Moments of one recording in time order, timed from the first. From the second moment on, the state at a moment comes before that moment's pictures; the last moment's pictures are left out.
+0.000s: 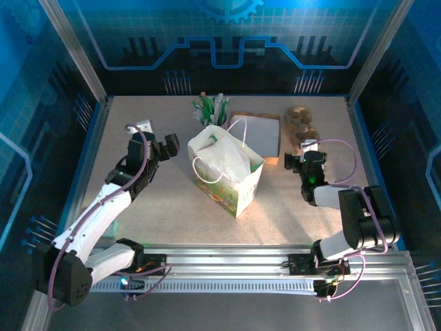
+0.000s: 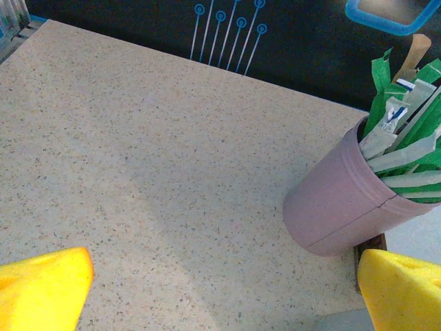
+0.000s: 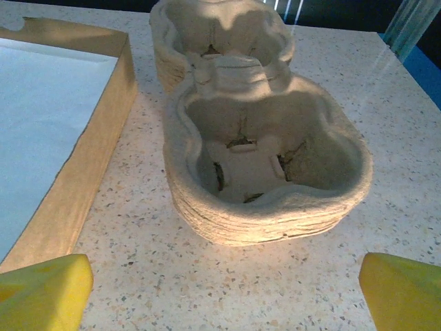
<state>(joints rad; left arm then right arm) -0.28 1.07 0.83 -0.25 -0.30 -0.46 0.11 1.49 0.44 0.60 0.24 -0.02</state>
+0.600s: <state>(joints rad) -0.28 1.09 0.77 -0.21 -0.36 -0.35 0.11 1.54 0.38 0.82 0.18 -0.05</state>
